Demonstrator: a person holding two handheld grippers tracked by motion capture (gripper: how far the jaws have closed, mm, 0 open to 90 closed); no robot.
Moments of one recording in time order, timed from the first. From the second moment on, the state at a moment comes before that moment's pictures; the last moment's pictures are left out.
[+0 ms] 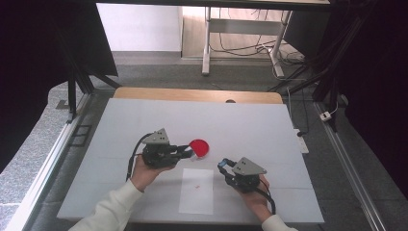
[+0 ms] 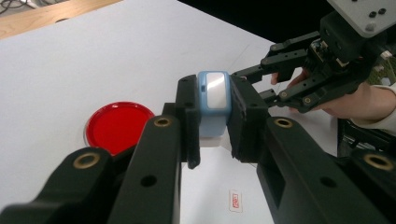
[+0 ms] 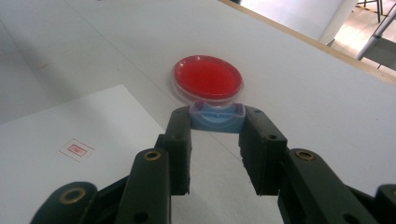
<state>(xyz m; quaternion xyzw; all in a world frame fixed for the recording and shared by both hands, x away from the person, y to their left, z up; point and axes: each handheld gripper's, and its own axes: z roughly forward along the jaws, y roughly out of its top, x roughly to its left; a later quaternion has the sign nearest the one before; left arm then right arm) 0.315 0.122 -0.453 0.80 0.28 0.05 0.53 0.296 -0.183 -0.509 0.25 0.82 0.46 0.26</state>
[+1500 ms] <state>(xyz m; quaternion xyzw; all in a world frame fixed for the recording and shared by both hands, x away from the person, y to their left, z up) 0.314 0.094 -0.454 0.81 0.26 0.04 0.53 0.289 -0.141 -0.517 0.22 0.82 0.47 0.24</state>
